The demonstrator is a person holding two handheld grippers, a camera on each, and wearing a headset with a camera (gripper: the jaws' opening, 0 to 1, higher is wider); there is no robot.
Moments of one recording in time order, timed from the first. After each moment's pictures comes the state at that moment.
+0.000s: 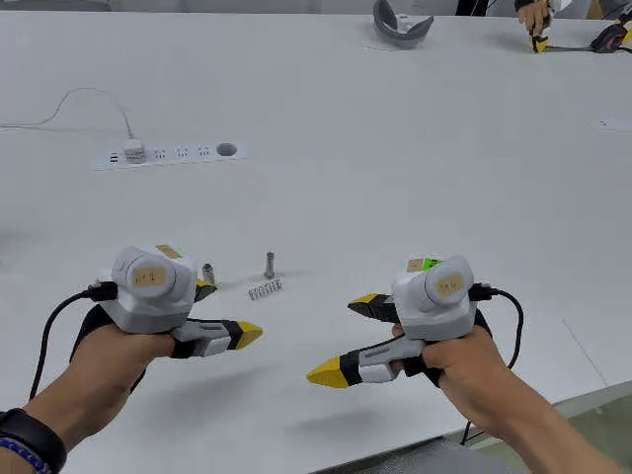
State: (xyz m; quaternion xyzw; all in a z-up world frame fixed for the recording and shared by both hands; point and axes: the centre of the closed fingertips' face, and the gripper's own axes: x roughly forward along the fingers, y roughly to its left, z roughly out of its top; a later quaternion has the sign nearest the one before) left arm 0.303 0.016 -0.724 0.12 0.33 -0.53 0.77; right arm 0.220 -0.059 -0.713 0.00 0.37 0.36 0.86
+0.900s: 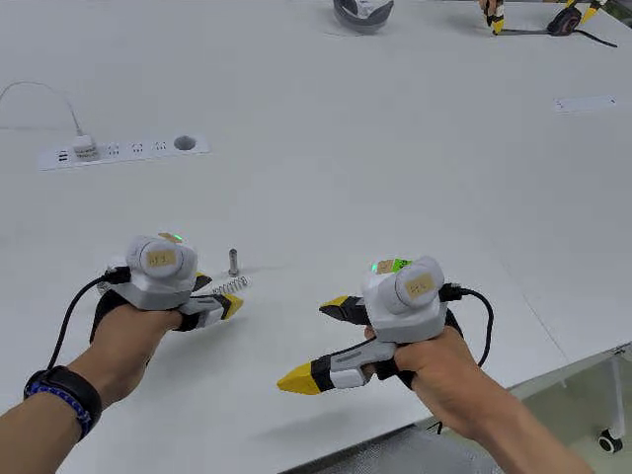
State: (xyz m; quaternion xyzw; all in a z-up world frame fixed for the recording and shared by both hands) left arm 0.346 -0.024 -0.777 0.11 0.35 -0.49 0.79; right arm 0.212 -0.063 -0.716 0.02 0.38 0.35 0.86
